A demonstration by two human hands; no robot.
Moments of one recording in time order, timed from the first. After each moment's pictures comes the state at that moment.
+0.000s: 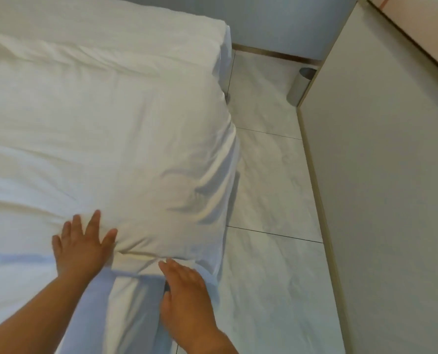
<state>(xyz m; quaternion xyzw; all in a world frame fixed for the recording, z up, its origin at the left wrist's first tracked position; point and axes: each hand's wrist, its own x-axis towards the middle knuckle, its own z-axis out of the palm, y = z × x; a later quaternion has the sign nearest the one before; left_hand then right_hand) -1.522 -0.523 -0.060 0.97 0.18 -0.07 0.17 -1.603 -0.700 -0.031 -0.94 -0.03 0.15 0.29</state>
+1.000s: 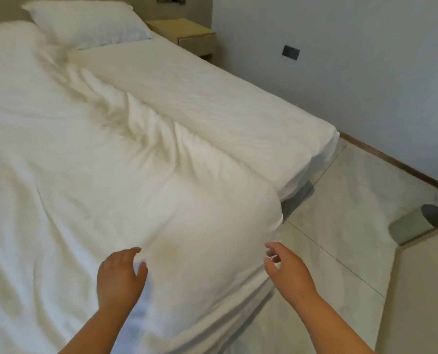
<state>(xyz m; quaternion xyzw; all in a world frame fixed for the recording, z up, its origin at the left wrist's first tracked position) -1.293 -0.645 0.014 0.89 0.38 0.09 0.23 -1.155 -0.891 0.081 -0.92 -0.12 0.21 0.30</state>
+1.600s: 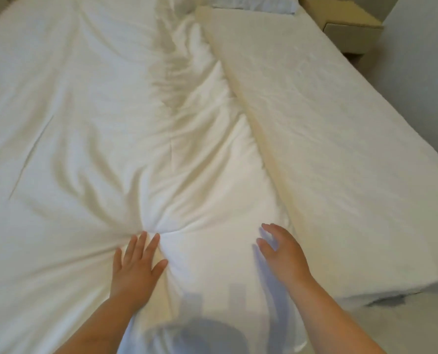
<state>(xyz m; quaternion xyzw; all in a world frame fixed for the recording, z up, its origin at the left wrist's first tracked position) -1.091 -0.674 -0.087 0.78 0.58 -0.07 0.21 -0.848 -0.757 -0.024 -0.85 -0.37 0.29 0.25</state>
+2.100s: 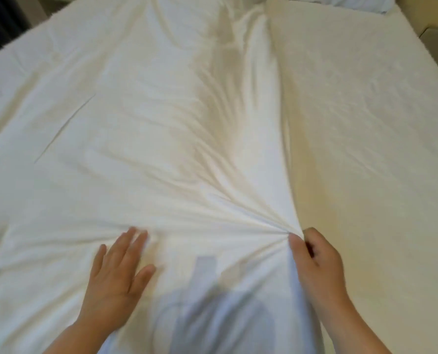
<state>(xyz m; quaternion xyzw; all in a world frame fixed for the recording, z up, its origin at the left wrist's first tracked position) -1.079 -0.691 -0.073 0.74 0.63 0.06 0.22 -0.792 -0.706 -0.014 -0.75 -0.45 0.27 0.39</state>
